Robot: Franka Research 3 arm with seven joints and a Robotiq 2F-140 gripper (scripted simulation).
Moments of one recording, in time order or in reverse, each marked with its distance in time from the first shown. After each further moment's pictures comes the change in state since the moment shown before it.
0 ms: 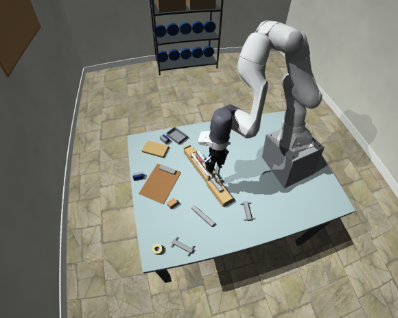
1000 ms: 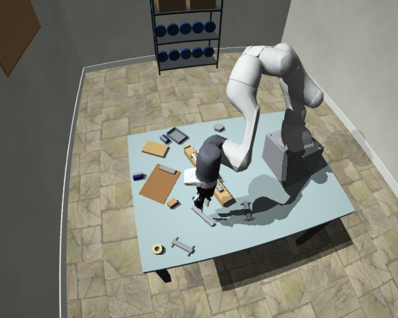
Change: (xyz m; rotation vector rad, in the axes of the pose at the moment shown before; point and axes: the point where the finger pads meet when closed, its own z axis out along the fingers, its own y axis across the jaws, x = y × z) arm -0.131 -0.153 -0.001 0.014 -0.004 -0.220
